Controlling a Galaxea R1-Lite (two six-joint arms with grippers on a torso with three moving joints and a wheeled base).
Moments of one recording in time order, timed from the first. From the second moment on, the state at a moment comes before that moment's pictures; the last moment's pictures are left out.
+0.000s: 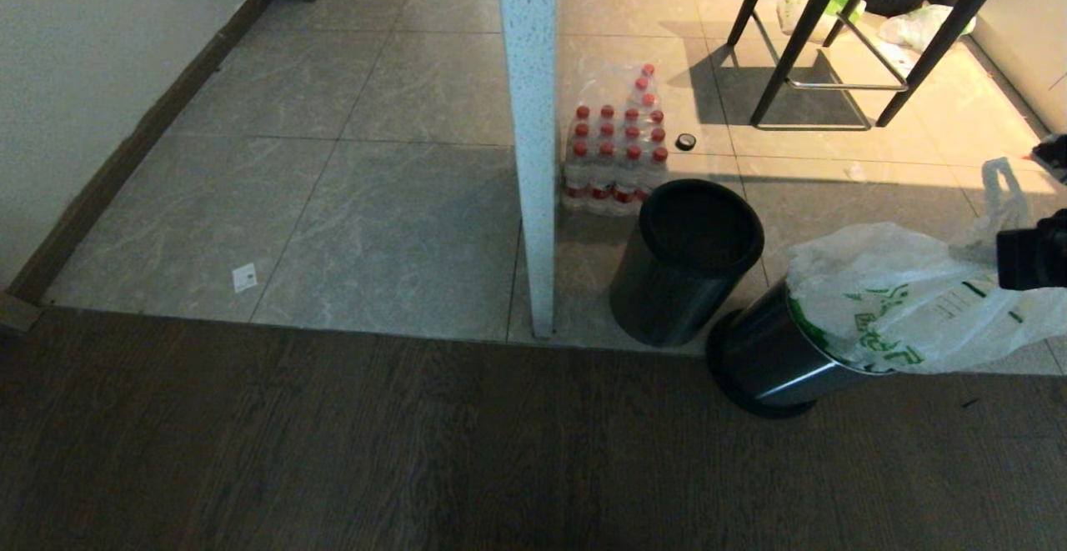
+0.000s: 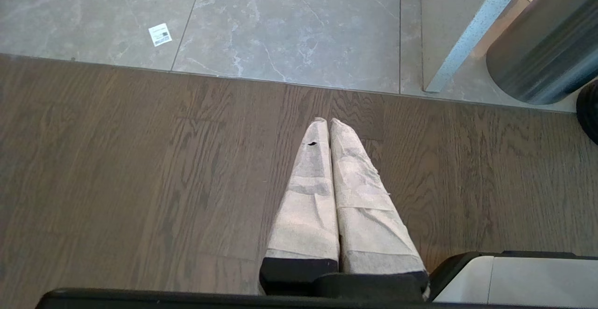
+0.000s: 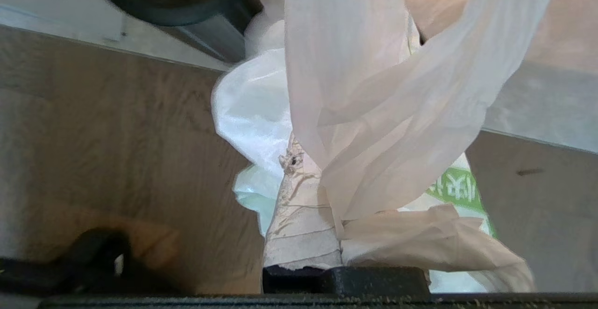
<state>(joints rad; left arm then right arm) 0.00 0.00 0.00 0.00 0.00 0.00 -0.38 1.55 -1.06 0.00 0.43 -0.29</state>
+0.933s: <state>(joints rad) 0.00 0.00 0.00 0.00 0.00 0.00 -0.13 0.66 -0.32 0.08 0.28 -0.16</state>
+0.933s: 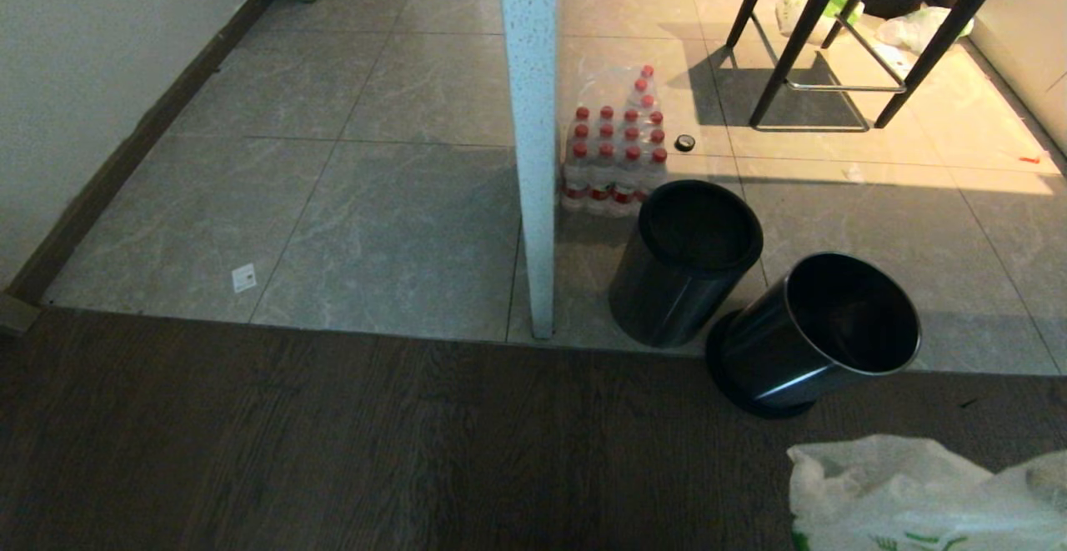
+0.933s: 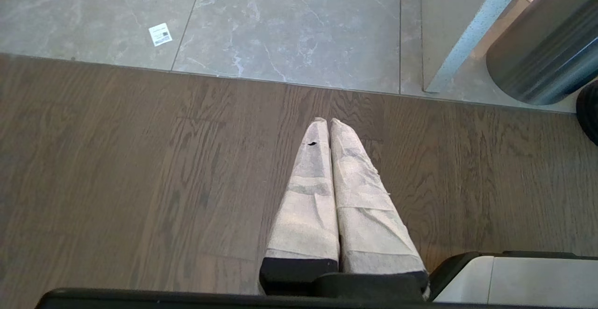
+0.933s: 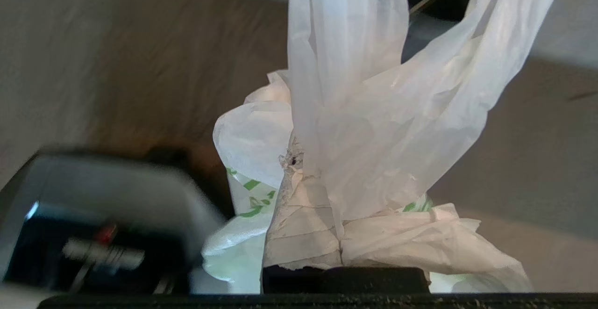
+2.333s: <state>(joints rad) 0.00 0.00 0.00 0.00 0.00 0.00 -0.01 0.00 0.00 -0.05 -0.01 0.05</state>
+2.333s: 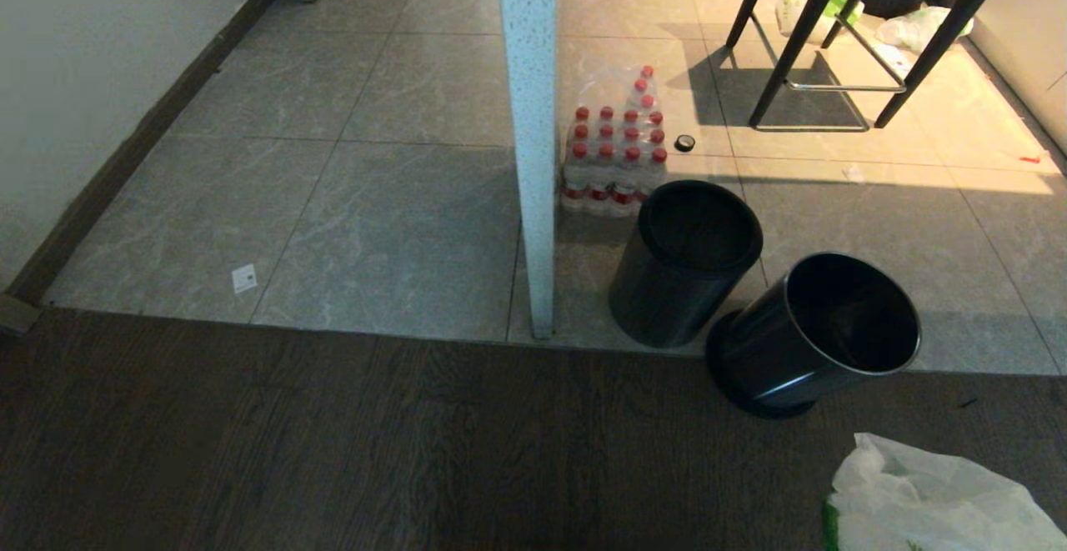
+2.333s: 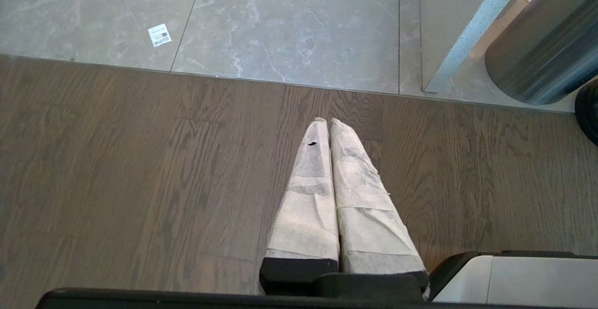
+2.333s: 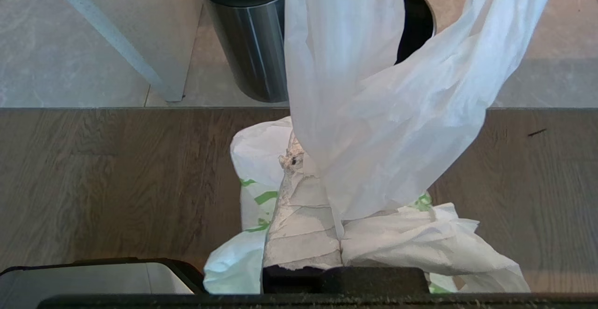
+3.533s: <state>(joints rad) 0.00 0.00 0.00 0.00 0.00 0.00 -0.01 0.00 0.00 0.00 0.02 -0.09</state>
